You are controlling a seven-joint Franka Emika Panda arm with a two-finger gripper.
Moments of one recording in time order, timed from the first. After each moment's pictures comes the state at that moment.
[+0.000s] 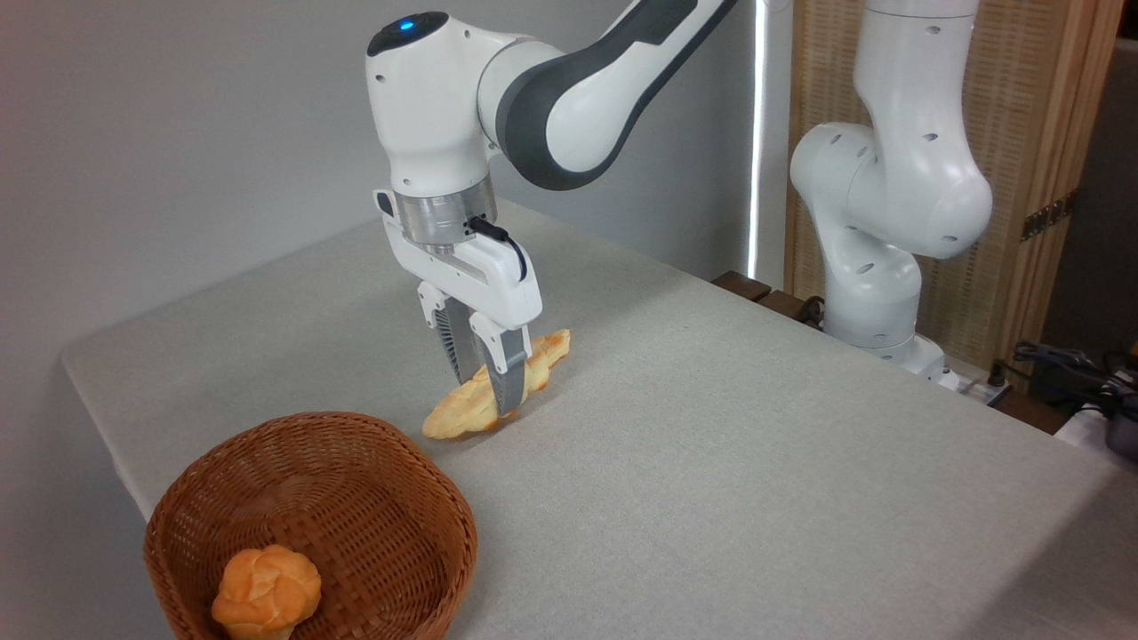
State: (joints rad) arm -0.21 -0.12 -0.07 -2.21 -0.03 2.09 0.48
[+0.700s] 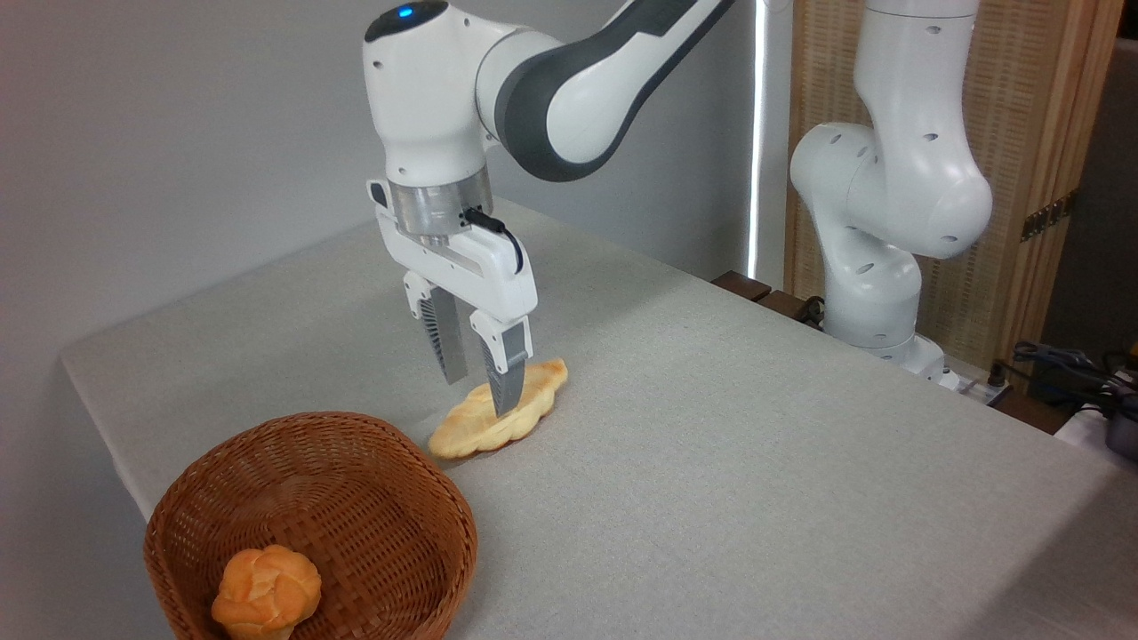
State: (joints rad) arm -0.20 -0.13 -0.05 -2.18 -0.03 2.09 0.48
